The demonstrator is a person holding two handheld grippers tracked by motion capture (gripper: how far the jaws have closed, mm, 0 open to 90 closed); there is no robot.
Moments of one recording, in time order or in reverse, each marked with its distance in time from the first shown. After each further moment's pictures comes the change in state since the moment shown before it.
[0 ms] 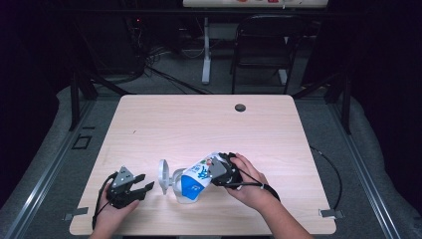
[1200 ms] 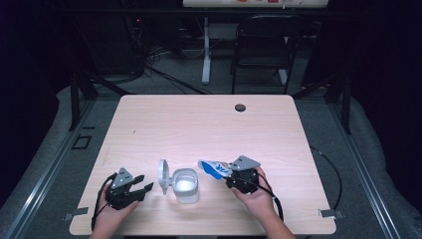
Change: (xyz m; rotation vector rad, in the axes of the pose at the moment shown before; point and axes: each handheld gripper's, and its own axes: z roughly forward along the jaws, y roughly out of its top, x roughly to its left) left arm 0.000 -0.003 -0.001 0.001 0.009 -0.001; right arm 0.002 -0.063 0.015 -0.078 0.190 0.607
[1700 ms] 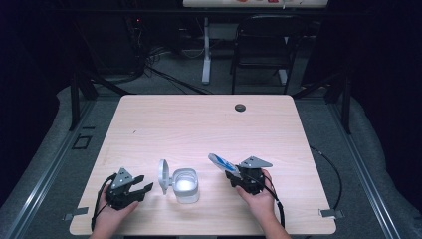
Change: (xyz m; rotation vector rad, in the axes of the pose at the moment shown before) left arm -0.001 0.000 0.000 0.002 -0.002 -0.002; right arm -0.014 -0.021 0.003 -0.037 0.030 0.238
